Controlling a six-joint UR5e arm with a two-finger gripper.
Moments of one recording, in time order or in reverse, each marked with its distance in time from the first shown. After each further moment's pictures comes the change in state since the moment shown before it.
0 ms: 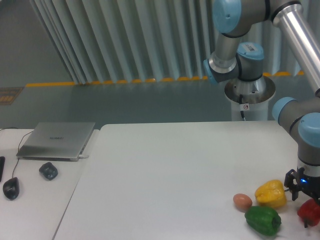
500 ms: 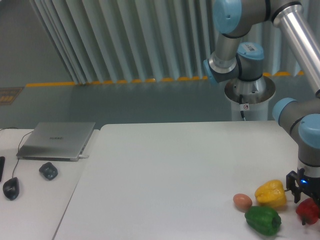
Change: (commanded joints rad) arm 0.000 0.006 -0.002 -0.002 0.014 0.008
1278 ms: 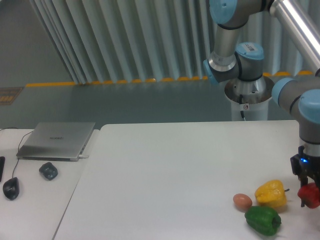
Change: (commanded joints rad) arm 0.032 0.136 0.009 -0.114 0.002 0.300
